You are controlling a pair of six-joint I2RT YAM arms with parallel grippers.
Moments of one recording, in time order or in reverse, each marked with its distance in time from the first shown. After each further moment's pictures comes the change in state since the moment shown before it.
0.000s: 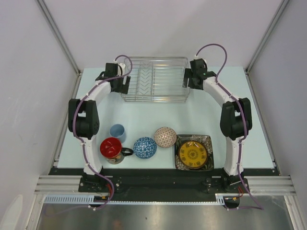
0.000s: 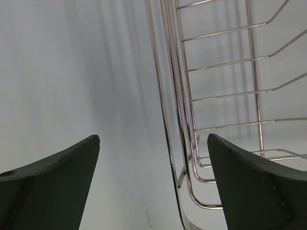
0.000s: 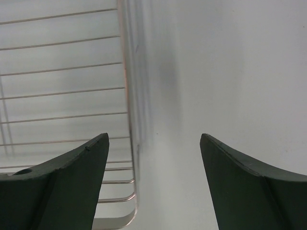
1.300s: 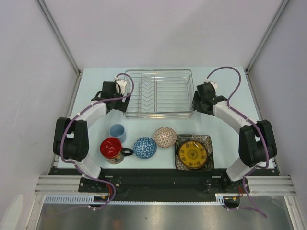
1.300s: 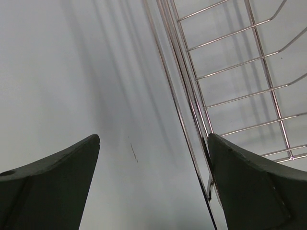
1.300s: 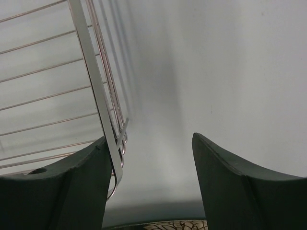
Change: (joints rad) left arm -0.036 -0.379 -0.548 0.203 0.015 0.097; right arm 0.033 -0.446 -0.642 0.075 0.056 0.148
